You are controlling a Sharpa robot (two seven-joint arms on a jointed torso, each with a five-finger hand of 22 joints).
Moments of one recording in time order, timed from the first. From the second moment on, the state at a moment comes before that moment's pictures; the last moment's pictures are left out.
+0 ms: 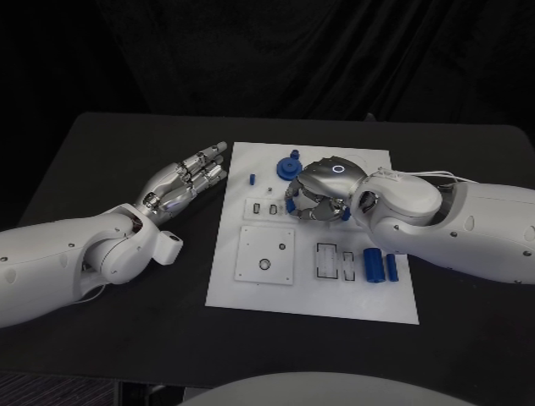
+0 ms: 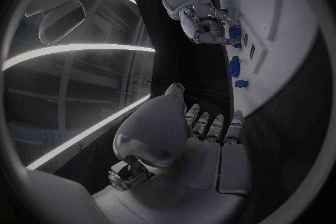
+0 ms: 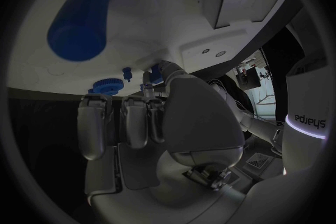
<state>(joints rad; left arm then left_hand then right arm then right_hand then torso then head) 1.20 -0.97 -0.21 1.52 -0.27 -0.10 0.68 1.43 0.26 -0.20 0.28 0.55 0.22 -0.01 0.03 0.03 0.04 0.04 0.03 0.01 0.01 0.14 0.00 0.00 0.16 0.05 0.26 0.04 0.02 1.36 -0.69 -0.25 1.57 -1.75 -0.31 -0.18 1.35 -0.10 0.17 0.22 0.41 0.97 0.03 0.13 0.35 1.47 -0.06 1.57 1.31 1.47 -0.13 1.51 1.31 0.02 1.47 -0.01 1.51 1.31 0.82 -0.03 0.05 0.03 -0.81</state>
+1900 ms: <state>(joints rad) 1.20 -0.96 -0.21 1.51 -0.27 -0.10 0.68 1.43 0.26 -0.19 0.28 0.55 0.22 -0.01 0.03 0.03 0.04 0.04 0.03 0.01 0.01 0.14 0.00 0.00 0.16 0.05 0.26 0.04 0.02 1.36 -0.69 -0.25 1.57 -1.75 -0.29 -0.18 1.28 -0.13 0.16 0.23 0.41 0.84 0.03 0.06 0.33 1.47 -0.06 1.57 1.31 1.47 -0.13 1.51 1.31 0.02 1.47 -0.01 1.50 1.31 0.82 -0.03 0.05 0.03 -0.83</state>
